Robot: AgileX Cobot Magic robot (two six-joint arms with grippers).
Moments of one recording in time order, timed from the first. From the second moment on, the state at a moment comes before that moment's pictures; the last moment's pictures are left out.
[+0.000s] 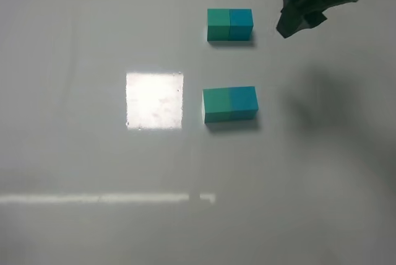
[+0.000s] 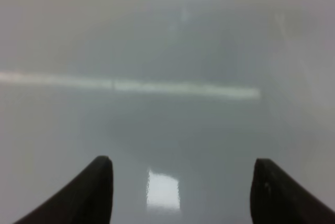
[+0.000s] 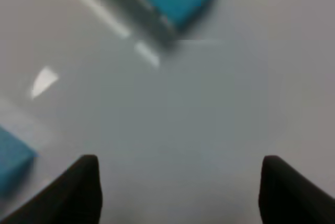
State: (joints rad) left arm 0.10 0.00 -0.50 0.00 1.04 0.03; right arm 0.43 1.51 -1.85 -0.24 1.15 -0.22
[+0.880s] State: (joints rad) left arm 0.10 0.00 -0.50 0.00 1.04 0.03; right arm -0.04 1.08 -1.38 0.04 1.14 -0.22
